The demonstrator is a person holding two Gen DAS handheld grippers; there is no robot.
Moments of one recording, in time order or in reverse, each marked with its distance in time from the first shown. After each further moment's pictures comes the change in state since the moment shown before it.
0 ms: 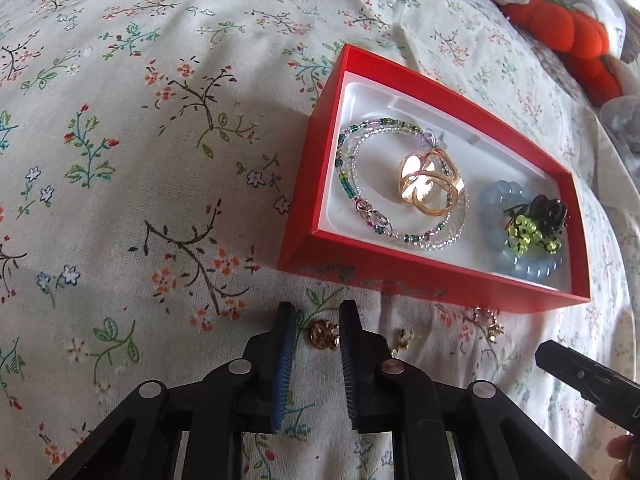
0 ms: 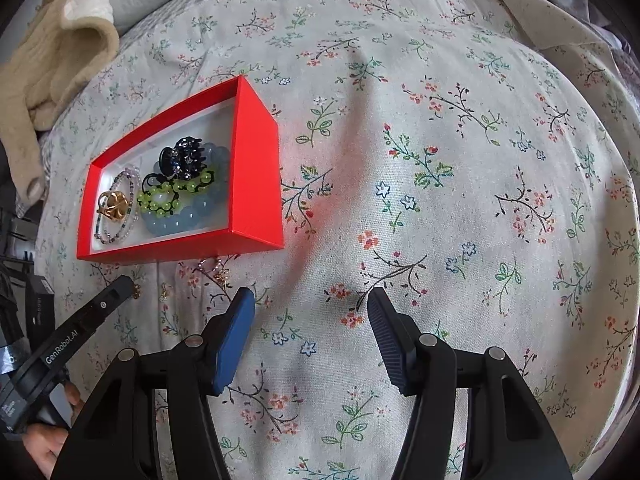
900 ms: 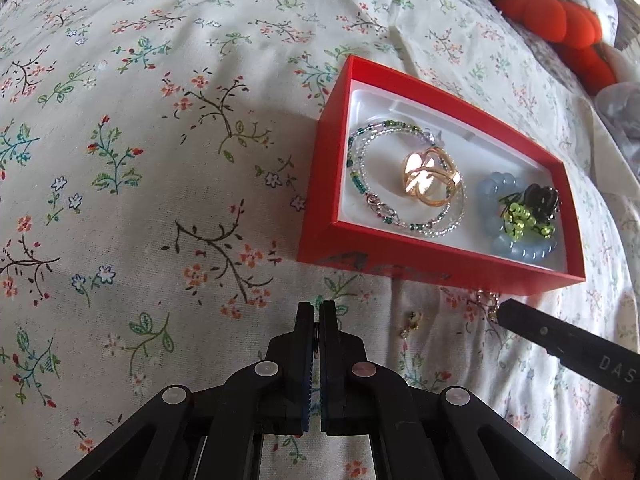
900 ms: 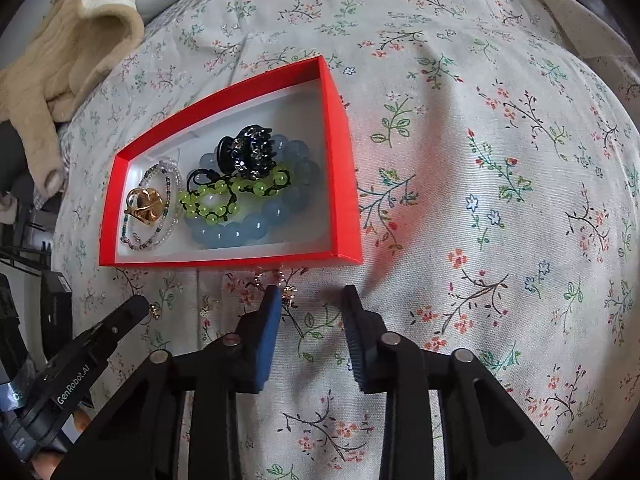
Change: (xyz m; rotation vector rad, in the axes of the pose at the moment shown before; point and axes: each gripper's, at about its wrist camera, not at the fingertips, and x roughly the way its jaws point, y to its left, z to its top) left arm -0.017 0.010 -0.004 0.046 0.001 0.009; right arm 0.021 0.038 0.009 -0.029 0.017 0.089
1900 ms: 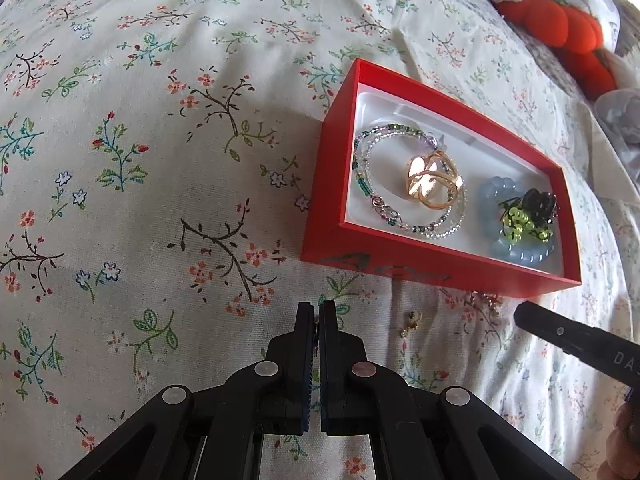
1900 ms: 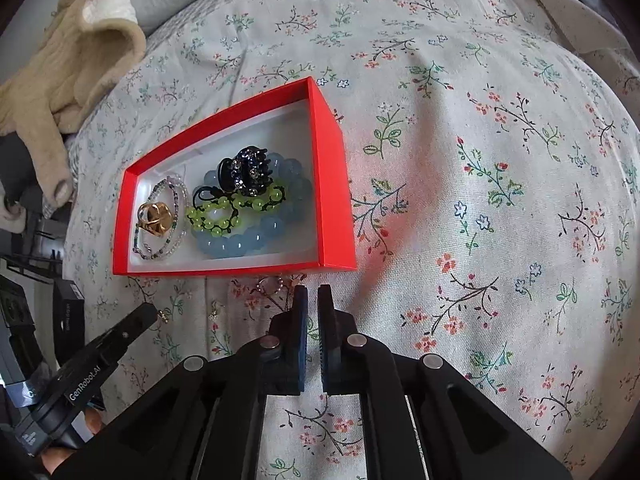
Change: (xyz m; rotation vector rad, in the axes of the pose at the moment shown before) left arm -0.004 0.002 -0.001 -0.023 0.003 -0.009; right arm -0.010 -0.008 0.001 0.021 -0.009 0.034
